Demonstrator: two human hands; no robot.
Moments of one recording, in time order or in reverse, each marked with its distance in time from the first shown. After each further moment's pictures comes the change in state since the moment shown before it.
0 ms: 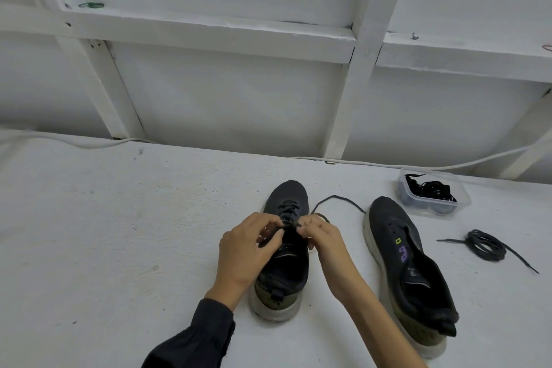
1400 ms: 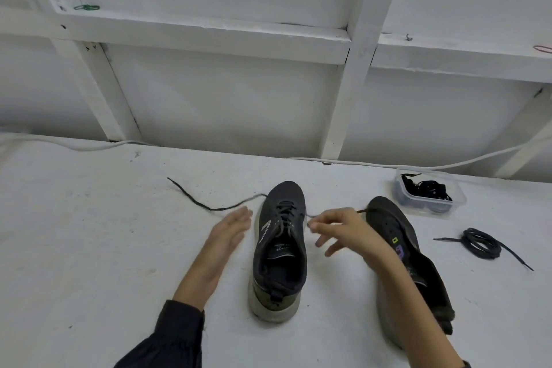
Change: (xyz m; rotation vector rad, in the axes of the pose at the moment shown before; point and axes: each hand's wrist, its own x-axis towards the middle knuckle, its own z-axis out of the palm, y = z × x) left_hand 0.009 0.000 -0.040 -0.814 -0.238 -0.614; right_hand 0.030 -0.013 -0.056 -0.384 -0.107 0.161
